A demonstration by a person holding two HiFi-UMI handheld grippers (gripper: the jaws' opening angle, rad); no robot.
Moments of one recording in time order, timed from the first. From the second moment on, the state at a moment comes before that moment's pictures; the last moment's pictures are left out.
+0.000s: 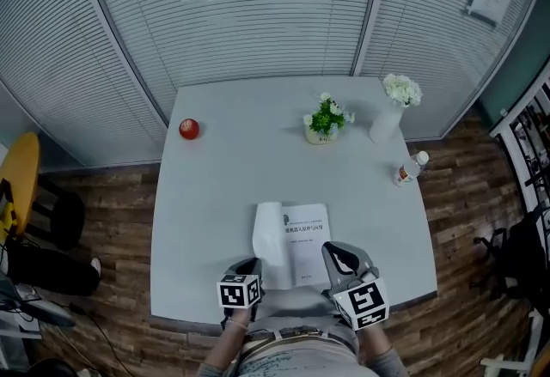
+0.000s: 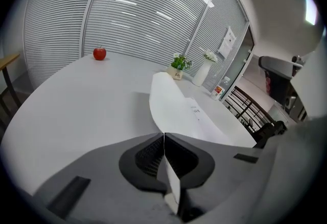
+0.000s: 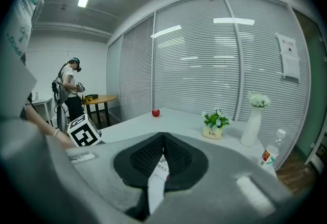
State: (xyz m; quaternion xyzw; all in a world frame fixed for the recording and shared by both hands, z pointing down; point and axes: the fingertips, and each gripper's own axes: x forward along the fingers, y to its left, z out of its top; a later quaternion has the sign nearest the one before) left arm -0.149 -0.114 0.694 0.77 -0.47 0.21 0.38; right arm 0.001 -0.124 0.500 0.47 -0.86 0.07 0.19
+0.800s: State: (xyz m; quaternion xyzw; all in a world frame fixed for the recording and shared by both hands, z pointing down) left arm -0.224 -0.114 0.697 0.76 -0.50 0.21 0.38; right arm -0.029 -0.119 0.502 0.50 -0.84 0.07 0.20
